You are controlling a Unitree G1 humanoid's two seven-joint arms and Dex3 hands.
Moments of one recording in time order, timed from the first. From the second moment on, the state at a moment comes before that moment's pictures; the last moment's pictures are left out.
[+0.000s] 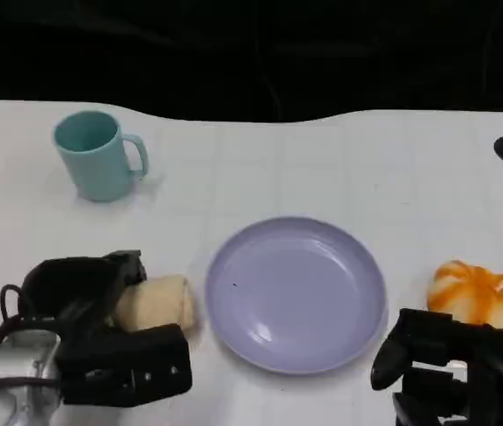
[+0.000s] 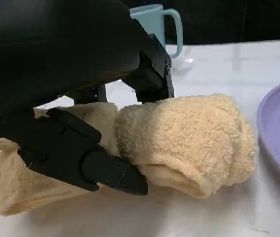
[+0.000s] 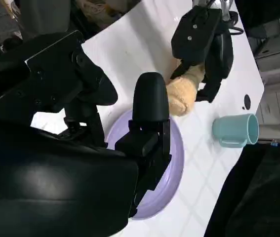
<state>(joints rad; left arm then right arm) -0.22 0.40 -0.35 0.27 0.81 0.08 0.07 0.30 -0.29 0.06 -0.92 0.33 0.84 0.18</state>
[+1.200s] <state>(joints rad) -0.31 0.19 -0.44 -0.09 0.85 0.11 0.00 0.30 -0.29 0.07 -0.92 0.33 0.85 0.18</state>
